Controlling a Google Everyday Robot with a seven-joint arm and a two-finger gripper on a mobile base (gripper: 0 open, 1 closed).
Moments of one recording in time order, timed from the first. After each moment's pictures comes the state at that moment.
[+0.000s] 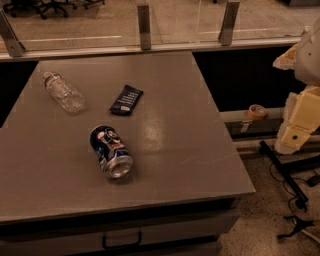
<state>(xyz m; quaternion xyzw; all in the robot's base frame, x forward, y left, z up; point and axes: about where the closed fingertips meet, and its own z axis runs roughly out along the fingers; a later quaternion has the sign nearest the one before) 0.438 -0.217 0.976 -0.60 0.78 -0.03 0.16</state>
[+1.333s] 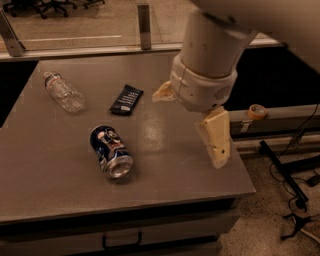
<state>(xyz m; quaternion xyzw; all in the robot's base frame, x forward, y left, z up) 0.432 -0.058 0.920 -0.88 0.47 0.00 0.07</state>
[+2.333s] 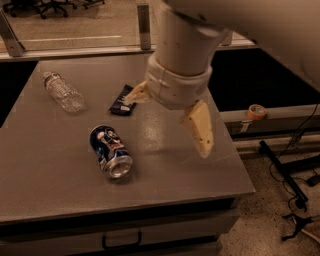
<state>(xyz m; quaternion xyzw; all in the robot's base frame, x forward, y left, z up) 0.436 -0.014 0.922 -0.94 0.33 -0.01 0.09</state>
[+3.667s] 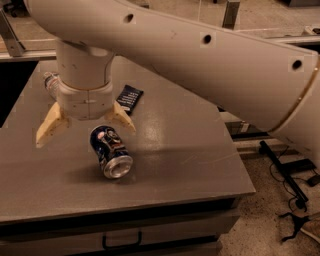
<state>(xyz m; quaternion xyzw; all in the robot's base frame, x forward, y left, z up) 0.445 0.146 0.881 -0.98 -0.17 0.00 0.10</state>
